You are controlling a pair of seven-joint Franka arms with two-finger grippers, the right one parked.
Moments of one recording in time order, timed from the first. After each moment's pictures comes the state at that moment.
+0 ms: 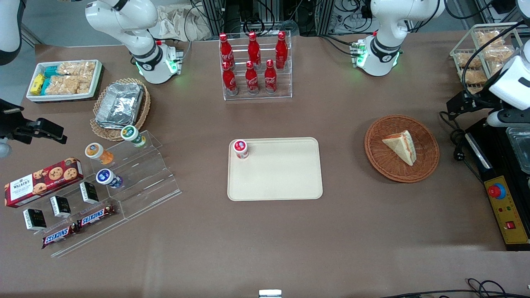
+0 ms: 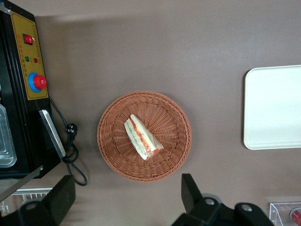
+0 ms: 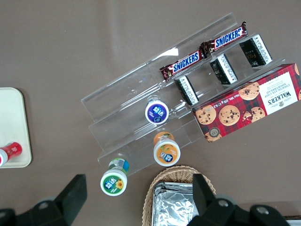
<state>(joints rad) -0.12 -0.04 0.06 -1.61 0.05 1.55 -0.01</state>
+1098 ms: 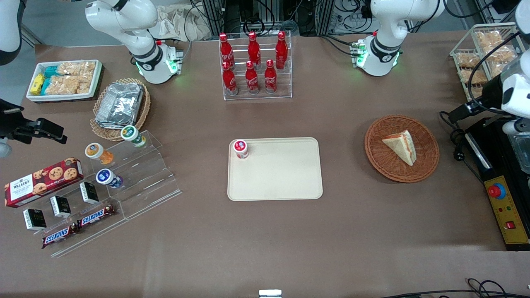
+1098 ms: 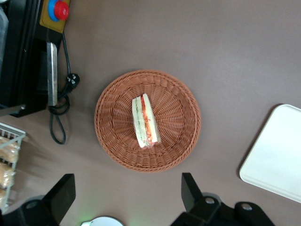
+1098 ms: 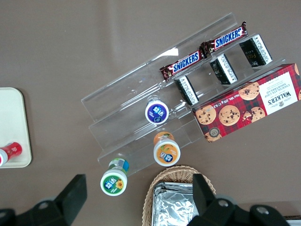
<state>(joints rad) -0.12 -0.14 0.12 -1.89 0.05 1.69 -0.40</state>
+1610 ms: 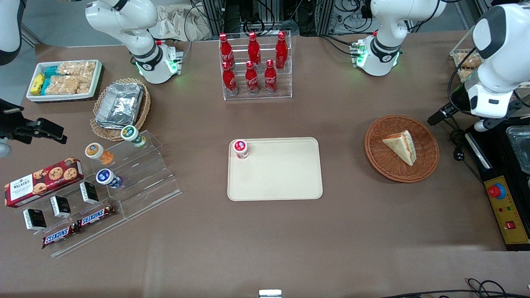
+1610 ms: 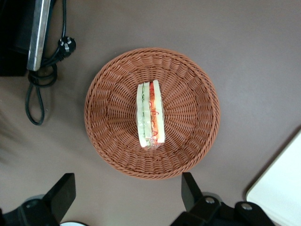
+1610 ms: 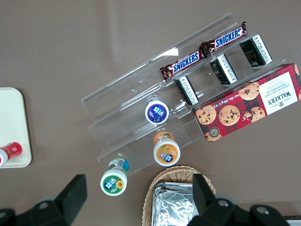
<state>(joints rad) -0.11 -0.26 0.15 -2.27 0.05 1.96 -0.59</state>
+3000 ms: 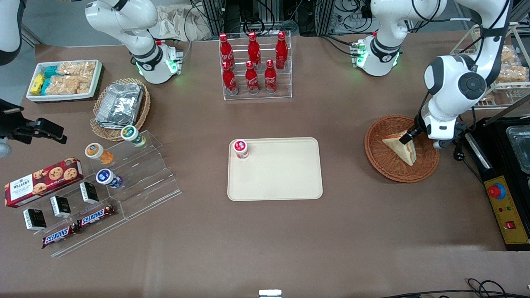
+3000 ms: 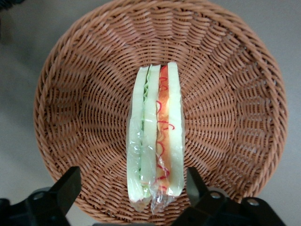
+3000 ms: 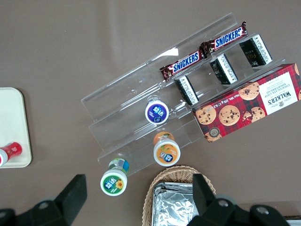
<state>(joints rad) -0.11 -0.06 0.15 -2.57 0.05 2.46 -0.70</state>
